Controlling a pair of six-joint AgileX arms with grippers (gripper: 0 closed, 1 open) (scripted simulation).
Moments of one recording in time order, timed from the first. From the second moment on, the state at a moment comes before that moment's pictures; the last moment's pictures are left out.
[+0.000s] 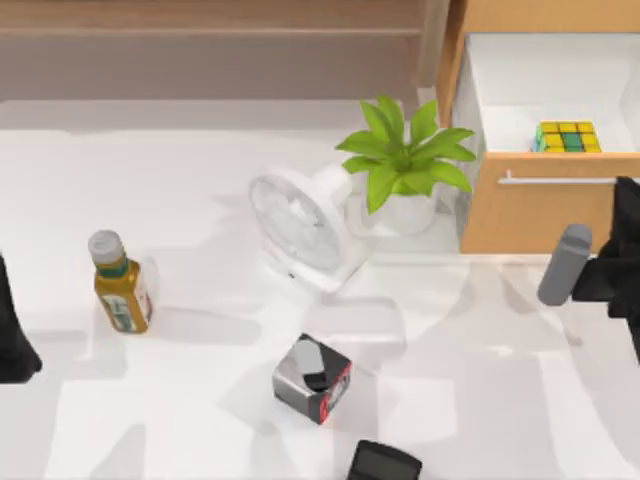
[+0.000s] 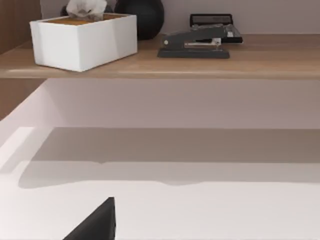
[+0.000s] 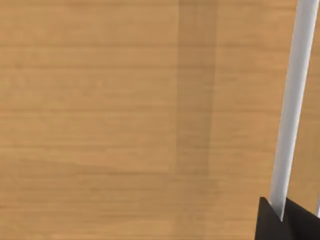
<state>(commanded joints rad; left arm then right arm) 0.00 0.00 0.00 0.00 0.00 0.00 0.30 2.00 0.27 1.71 0.35 -1.55</state>
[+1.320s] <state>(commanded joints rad) 0.00 0.00 0.00 0.00 0.00 0.00 0.31 2.00 0.27 1.72 0.35 -1.55</state>
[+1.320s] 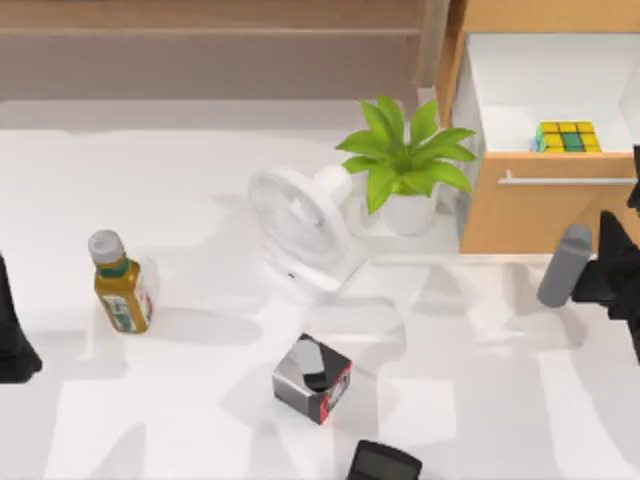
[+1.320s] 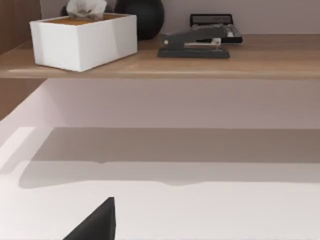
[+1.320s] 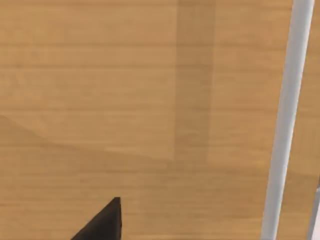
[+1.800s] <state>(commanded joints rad) 0.00 0.00 0.00 0.00 0.00 0.00 0.34 1.99 0.20 1.78 0.38 -1.55</state>
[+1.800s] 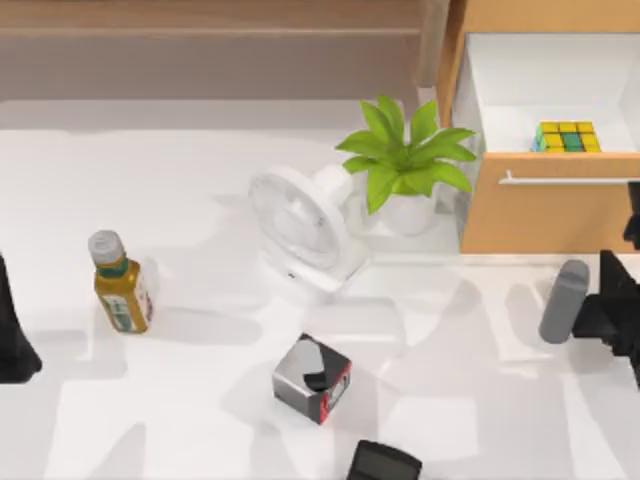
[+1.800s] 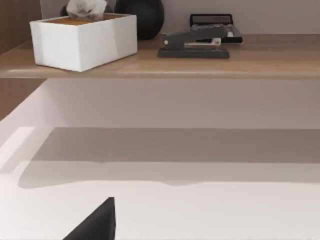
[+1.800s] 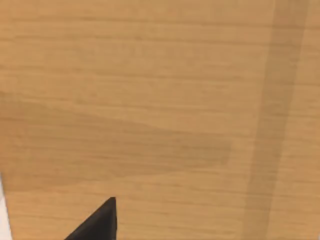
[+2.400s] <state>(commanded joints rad) 0.00 0.00 0.00 0.00 0.00 0.00 0.49 1.84 0.30 1.55 0.30 -1.38</state>
